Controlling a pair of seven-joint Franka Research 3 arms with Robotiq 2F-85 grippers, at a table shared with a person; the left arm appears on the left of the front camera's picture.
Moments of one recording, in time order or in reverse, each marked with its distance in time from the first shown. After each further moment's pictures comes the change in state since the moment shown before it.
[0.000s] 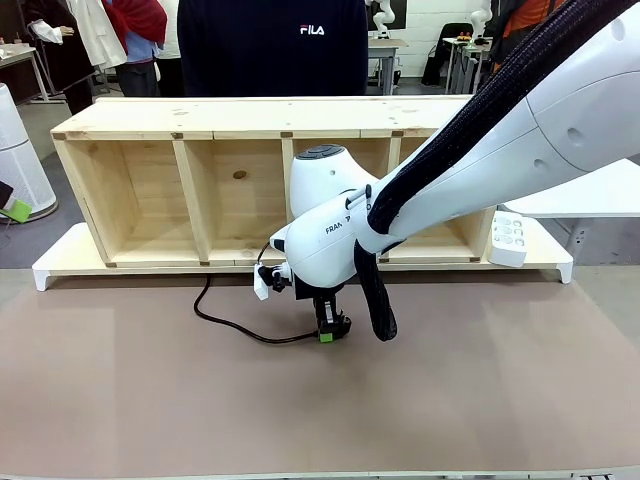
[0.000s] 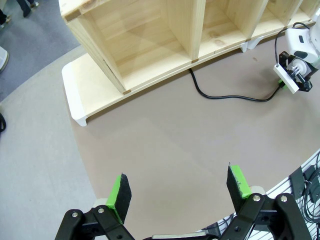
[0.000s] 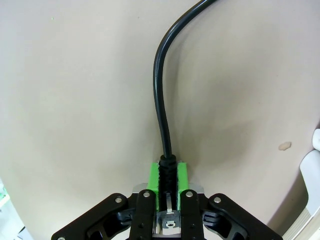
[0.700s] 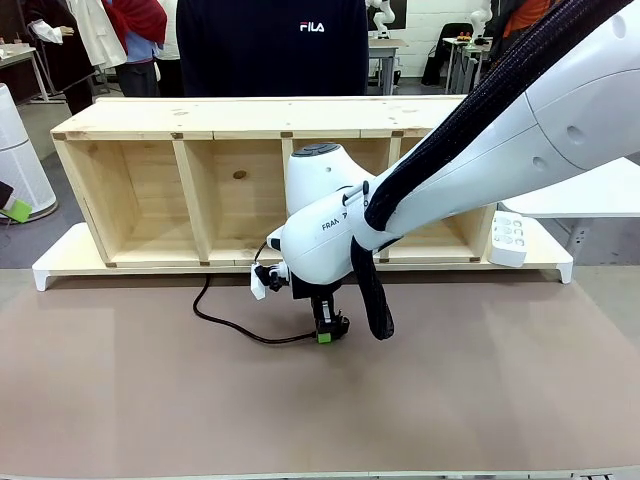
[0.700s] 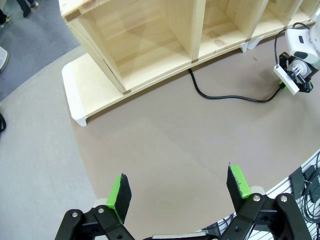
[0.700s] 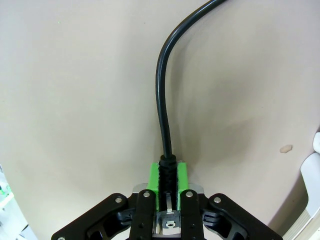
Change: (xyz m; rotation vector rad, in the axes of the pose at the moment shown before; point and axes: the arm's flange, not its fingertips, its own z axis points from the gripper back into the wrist) left arm 0.000 0.000 0.000 0.000 0.000 0.000; right arm 0.004 0.001 0.003 0.016 0.004 0.003
